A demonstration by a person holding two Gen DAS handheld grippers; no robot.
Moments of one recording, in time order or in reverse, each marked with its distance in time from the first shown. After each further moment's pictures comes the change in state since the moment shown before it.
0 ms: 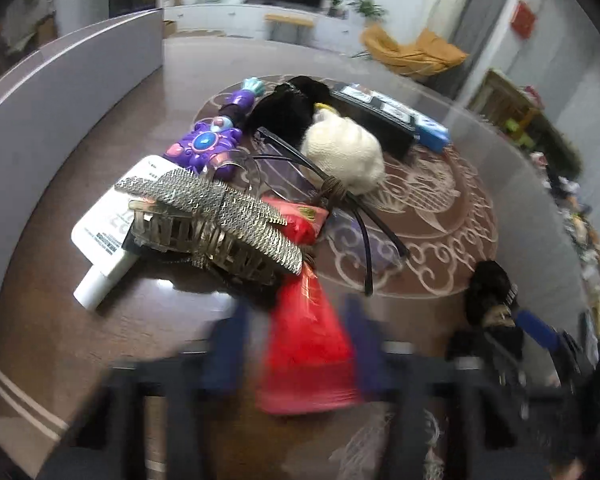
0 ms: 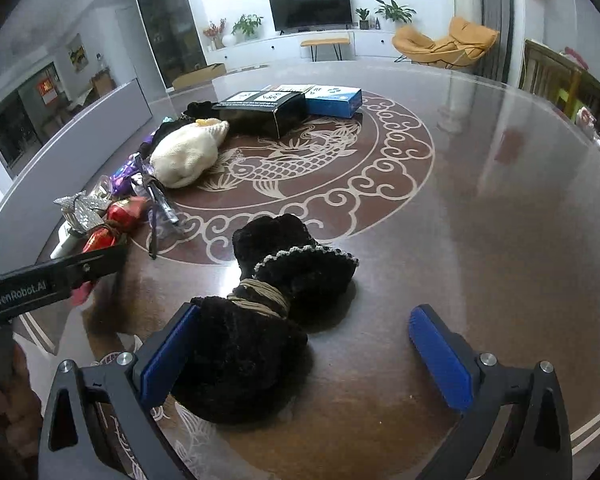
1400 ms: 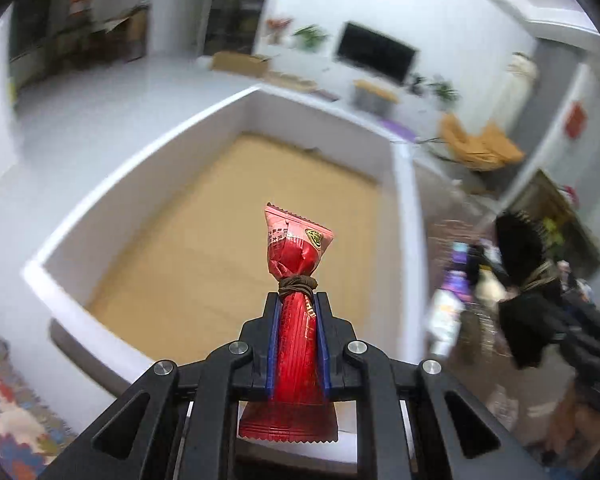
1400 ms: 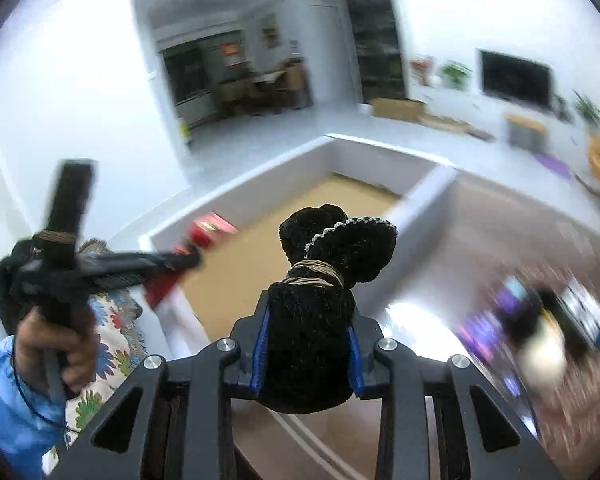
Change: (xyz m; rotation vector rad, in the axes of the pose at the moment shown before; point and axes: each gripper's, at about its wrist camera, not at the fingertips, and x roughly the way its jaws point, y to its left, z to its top) left arm -0.190 0.317 0.034 -0.243 -0.183 0.158; right arm -0.075 0.356 0.092 -0.489 -0.103 0.523
